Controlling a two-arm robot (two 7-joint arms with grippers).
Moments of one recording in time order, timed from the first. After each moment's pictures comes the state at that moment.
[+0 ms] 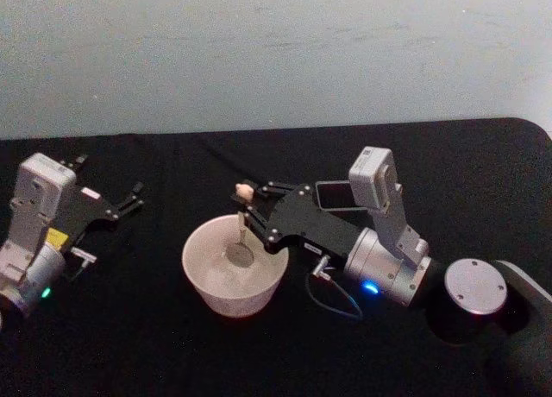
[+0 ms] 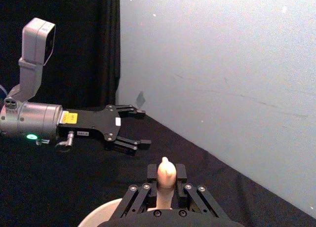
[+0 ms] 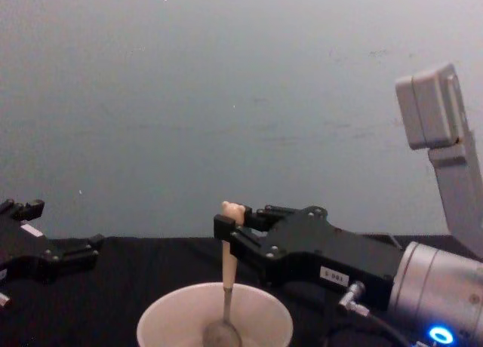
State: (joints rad) left arm -0.20 0.60 0.45 -1.41 -0.25 -0.12 0.03; right arm 0.34 0.27 -0.53 -1.29 0.32 -0.24 0.56
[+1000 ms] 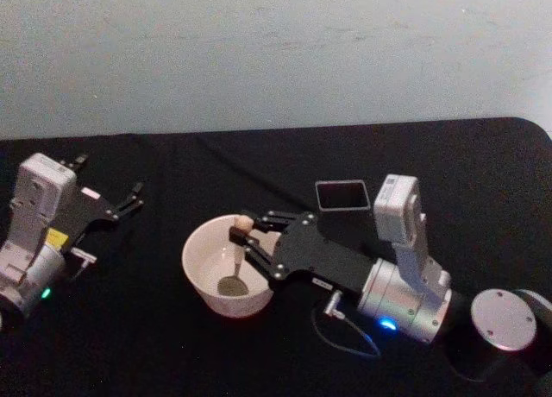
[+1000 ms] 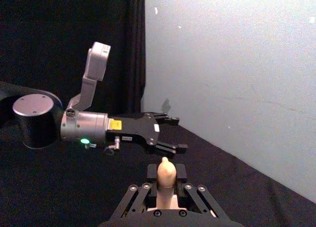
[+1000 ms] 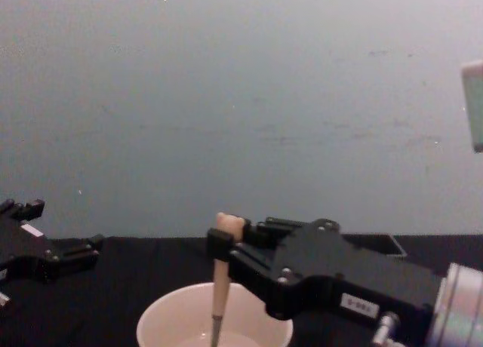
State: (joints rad) left arm -0.20 0.60 0.45 -1.41 -0.25 -0.12 0.03; right arm 0.21 0.35 -0.53 -1.48 0.38 -0.21 0.61
